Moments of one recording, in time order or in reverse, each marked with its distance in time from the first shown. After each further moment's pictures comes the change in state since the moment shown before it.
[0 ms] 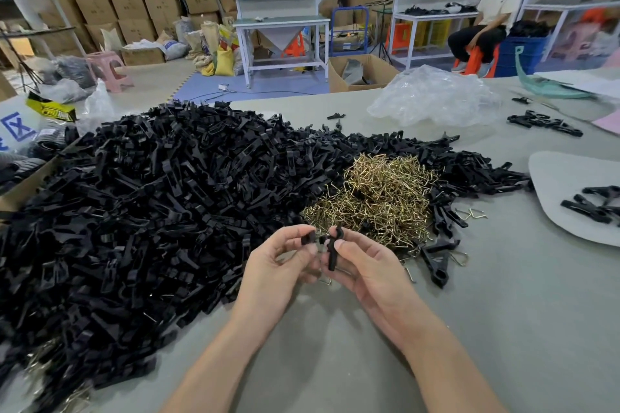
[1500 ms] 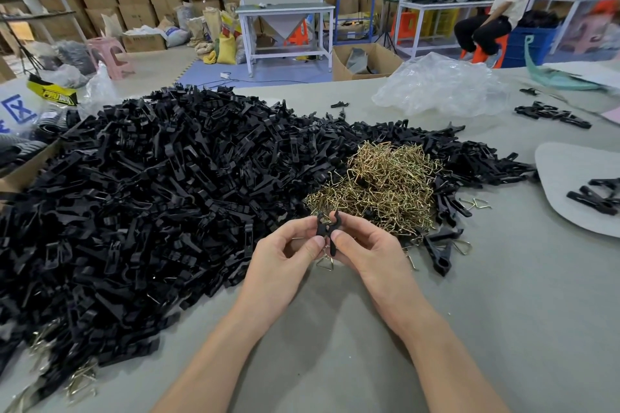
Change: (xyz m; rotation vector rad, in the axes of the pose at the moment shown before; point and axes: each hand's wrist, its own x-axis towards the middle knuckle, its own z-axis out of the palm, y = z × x) left_hand -0.004 -0.009 -0.002 0.127 -0.050 0.069; right_hand 0.007 0.013 -0.011 -0.354 0.050 -0.207
